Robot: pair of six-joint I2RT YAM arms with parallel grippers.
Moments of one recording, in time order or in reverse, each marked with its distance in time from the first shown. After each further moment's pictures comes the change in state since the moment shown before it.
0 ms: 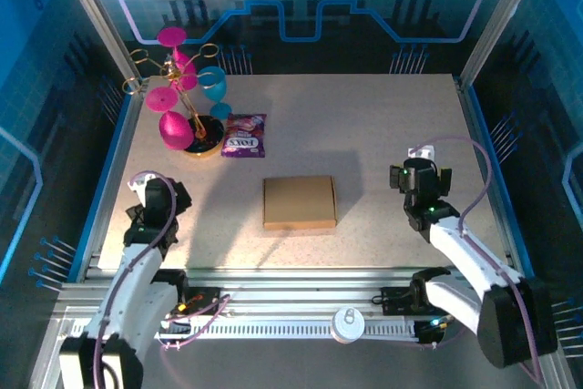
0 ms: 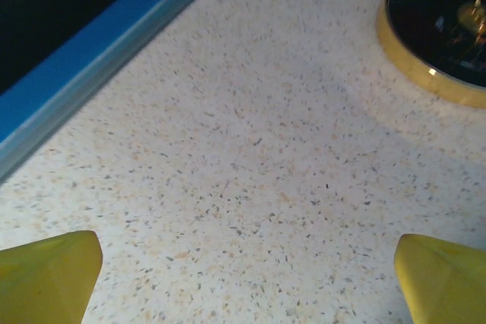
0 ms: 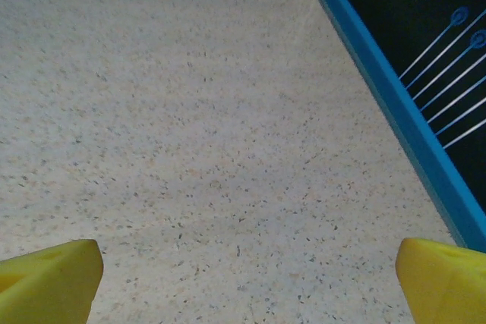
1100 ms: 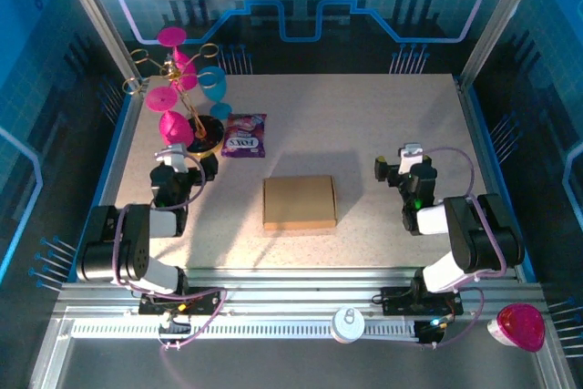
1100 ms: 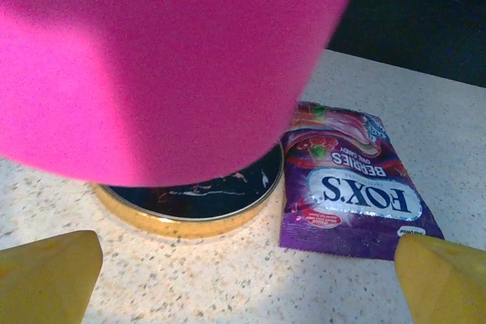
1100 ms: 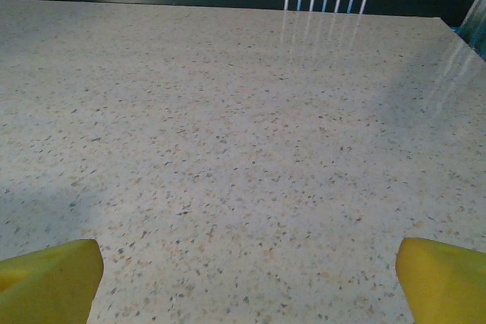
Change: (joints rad) left arm 0.051 0.744 -0.099 1.336 0.565 0.194; right arm -0.129 0.514 -0.143 0.950 -0.432 -0.074
